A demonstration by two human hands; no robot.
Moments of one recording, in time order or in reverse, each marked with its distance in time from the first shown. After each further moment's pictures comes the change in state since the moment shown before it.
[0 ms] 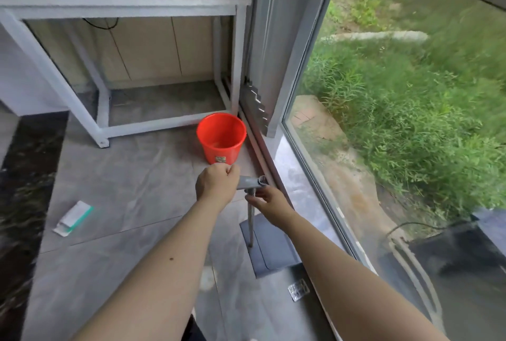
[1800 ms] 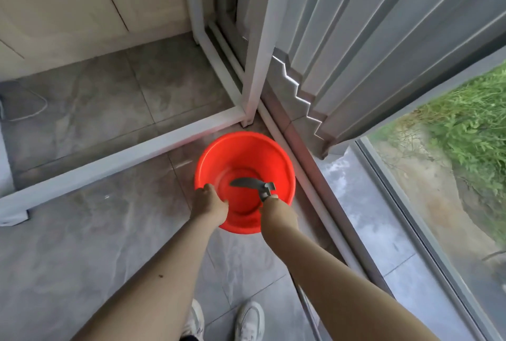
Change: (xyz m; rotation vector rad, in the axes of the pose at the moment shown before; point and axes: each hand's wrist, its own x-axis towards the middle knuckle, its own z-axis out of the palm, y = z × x) left_hand 0.695 -0.171 0.259 0.180 -0.533 -0.254; right_hand 0.704 0.052 0.118 -0.182 0.038 0.736
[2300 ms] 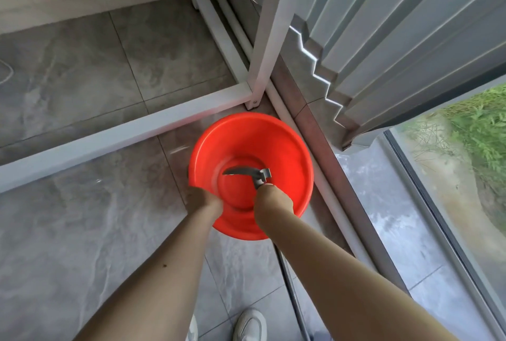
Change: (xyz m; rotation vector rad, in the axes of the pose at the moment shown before) left_hand 0.104 -0.043 0.073 -0.198 0.042 -0.409; right_hand 0.100 -0.013 0.057 -0.489 -0.043 -0.113
